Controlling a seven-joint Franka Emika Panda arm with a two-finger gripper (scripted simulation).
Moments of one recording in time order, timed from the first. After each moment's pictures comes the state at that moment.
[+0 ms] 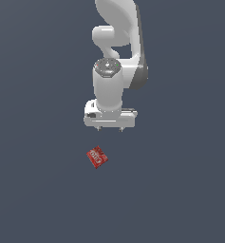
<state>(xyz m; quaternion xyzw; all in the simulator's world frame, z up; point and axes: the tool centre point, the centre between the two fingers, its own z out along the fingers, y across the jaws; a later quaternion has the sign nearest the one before) -0.009 -0.008 0.162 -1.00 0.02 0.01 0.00</state>
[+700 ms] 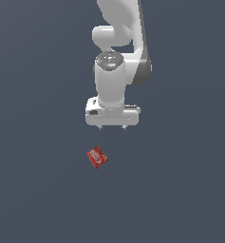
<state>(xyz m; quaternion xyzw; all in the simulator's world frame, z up) -0.004 0.002 0.178 -1.00 0.01 0.00 0.01</state>
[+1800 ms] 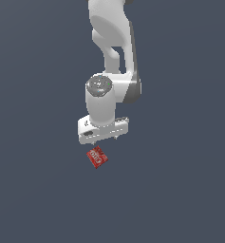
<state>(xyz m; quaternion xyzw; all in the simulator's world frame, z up) 0.029 -0.032 0.130 -0.99 -0.14 0.00 0.00</state>
